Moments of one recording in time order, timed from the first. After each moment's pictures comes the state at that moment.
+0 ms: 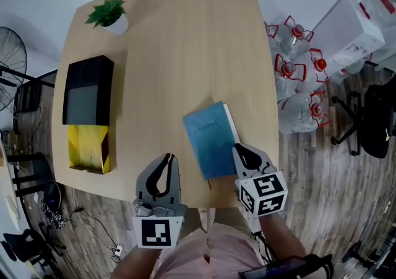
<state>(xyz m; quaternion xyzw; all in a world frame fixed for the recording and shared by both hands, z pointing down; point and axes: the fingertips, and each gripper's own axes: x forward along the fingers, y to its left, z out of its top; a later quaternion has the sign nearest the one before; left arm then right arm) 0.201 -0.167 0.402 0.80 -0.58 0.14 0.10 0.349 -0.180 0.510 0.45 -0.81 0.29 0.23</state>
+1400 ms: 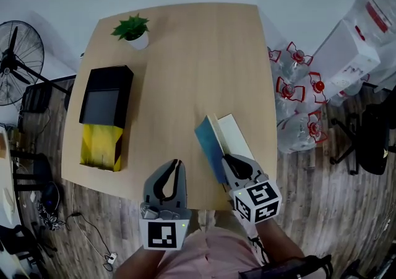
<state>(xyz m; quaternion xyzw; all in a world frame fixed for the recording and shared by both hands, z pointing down) 0.196 -0.142 0.353 0.79 -0.59 0.11 0.06 0.301 -0.160 0.453 0.39 -0.87 0.25 0.19</state>
